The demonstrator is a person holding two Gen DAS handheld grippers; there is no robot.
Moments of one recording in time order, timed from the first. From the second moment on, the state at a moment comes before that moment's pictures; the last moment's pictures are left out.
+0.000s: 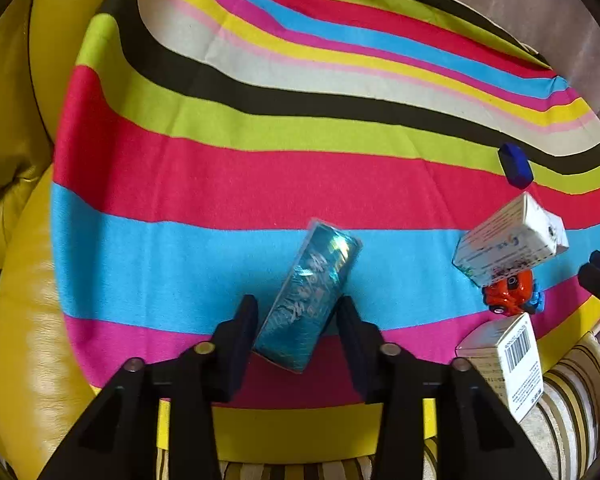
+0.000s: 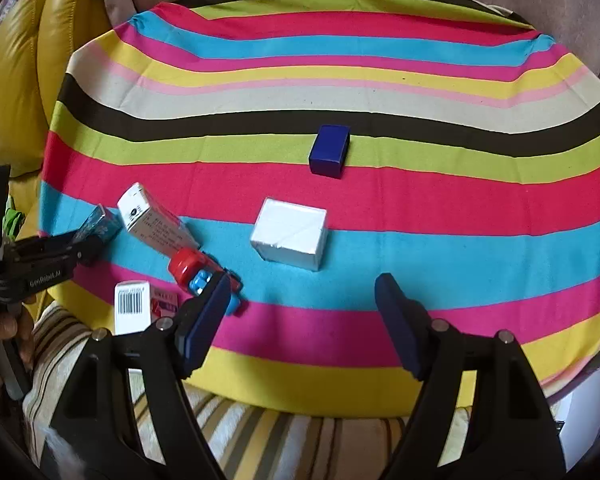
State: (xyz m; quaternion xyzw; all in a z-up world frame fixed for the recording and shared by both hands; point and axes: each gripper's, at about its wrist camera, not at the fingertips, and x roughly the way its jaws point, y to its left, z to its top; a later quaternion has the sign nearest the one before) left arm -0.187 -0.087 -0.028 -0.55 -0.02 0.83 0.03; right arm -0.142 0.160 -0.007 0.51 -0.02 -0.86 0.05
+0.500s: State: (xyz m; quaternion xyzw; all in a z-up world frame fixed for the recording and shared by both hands) left arm -0.154 -0.094 0.000 -0.51 -0.06 0.86 0.04; right arm -0.168 0.146 -0.022 0.51 -0.01 -0.86 0.03
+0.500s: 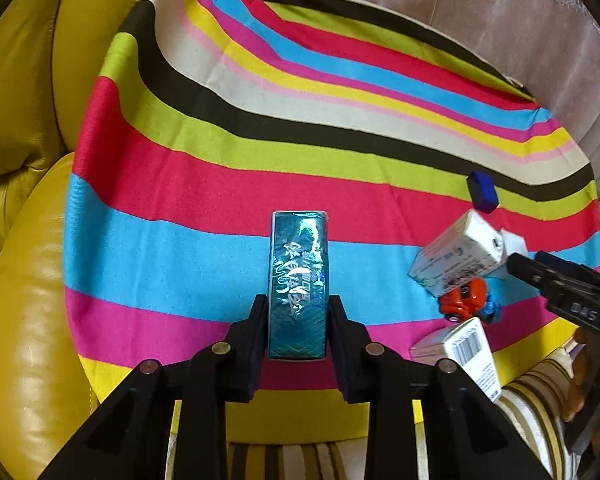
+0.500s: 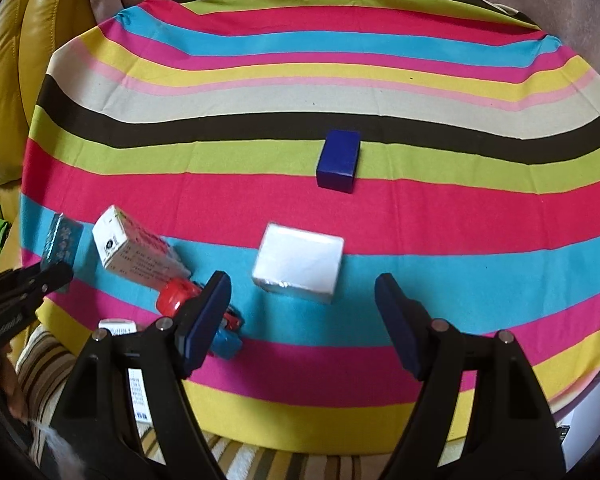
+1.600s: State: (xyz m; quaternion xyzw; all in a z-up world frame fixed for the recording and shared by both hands) left arm -0.108 -0.023 0.034 -0.44 -0.10 0.89 0.11; right arm -0.128 0.158 0.004 0.46 0.00 -0.89 0.03
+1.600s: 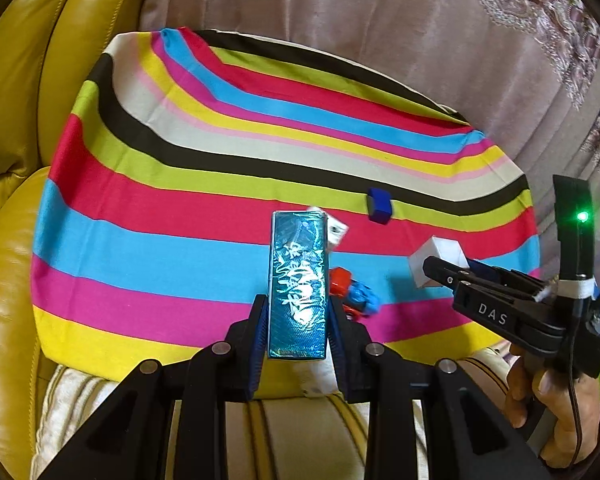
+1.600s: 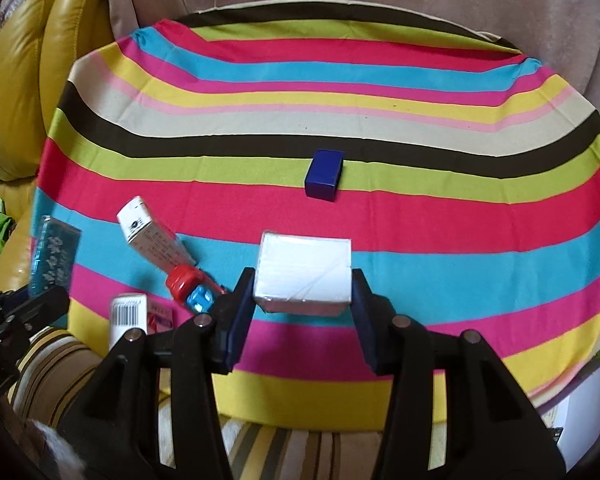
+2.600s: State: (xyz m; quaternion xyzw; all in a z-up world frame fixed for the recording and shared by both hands) left arm -0.070 0.098 0.051 -0.45 -0.02 0.87 0.21; right arm -0.020 0.254 0.046 0.41 -0.04 -0.91 -0.05
